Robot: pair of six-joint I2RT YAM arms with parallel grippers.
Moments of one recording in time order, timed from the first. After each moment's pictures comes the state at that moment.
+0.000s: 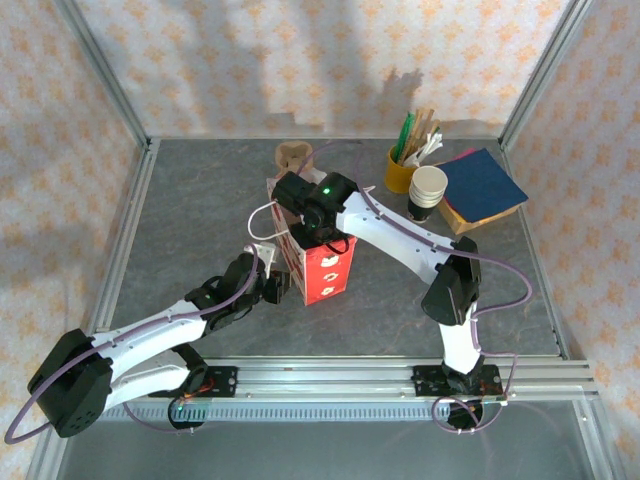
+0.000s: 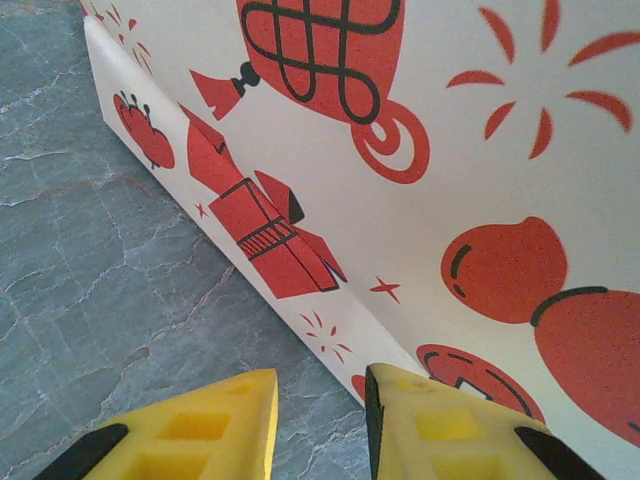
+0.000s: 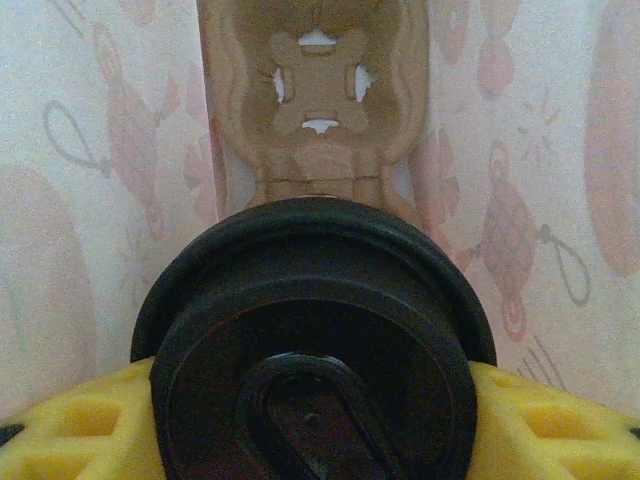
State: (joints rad) left arm -0.67 1.04 0.41 -0.04 -0.08 -0.46; right arm 0.93 1.96 1.99 -1.38 0.11 0.54
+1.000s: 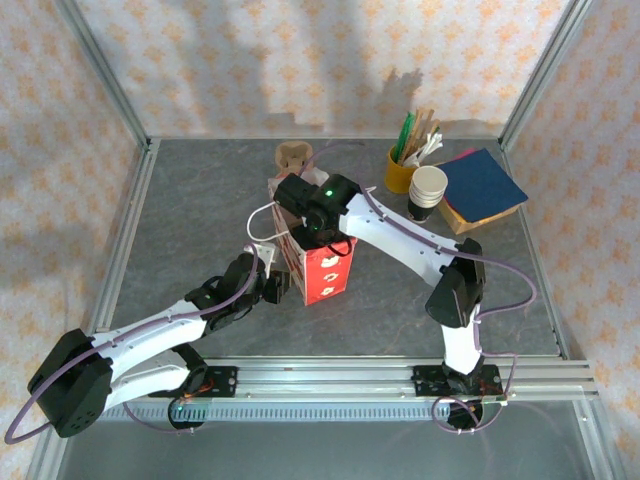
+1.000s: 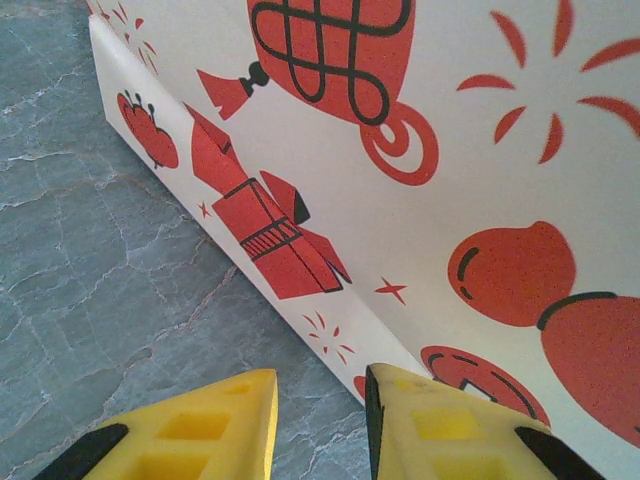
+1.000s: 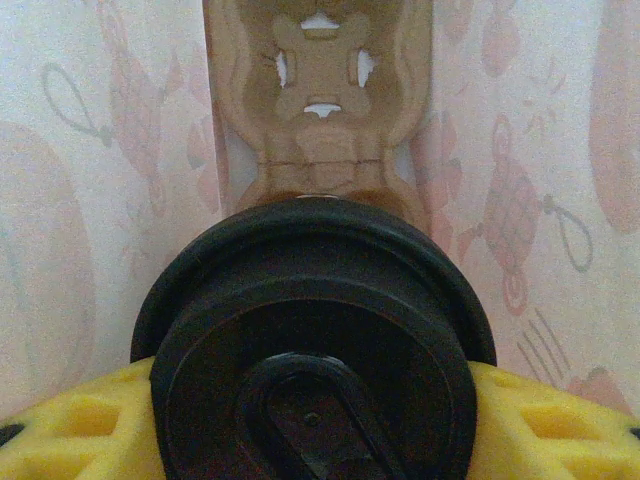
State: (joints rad) left arm -0.67 1.04 0.41 -0.04 -0.09 -0.46; right arm 0.94 1.93 1.96 -1.38 0.10 0.54
